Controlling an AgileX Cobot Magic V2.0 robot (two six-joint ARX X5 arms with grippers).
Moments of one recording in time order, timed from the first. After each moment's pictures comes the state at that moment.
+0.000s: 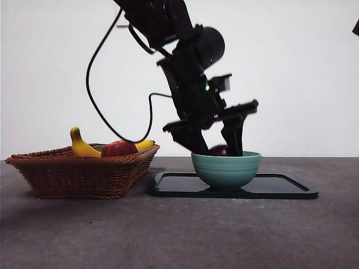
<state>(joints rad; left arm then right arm) -0.72 2.18 1.81 -0.57 0.10 -0.12 0.49 0.58 0.71 -0.85 -0.31 0.25</state>
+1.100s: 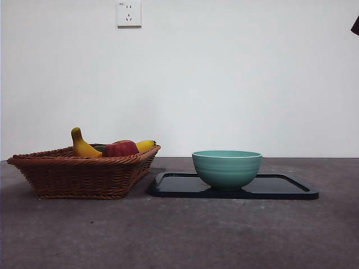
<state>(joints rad) -0.46 1.26 1.62 -0.96 -0.04 -0.08 0.49 0.58 0.71 -0.84 -0.31 0.25</state>
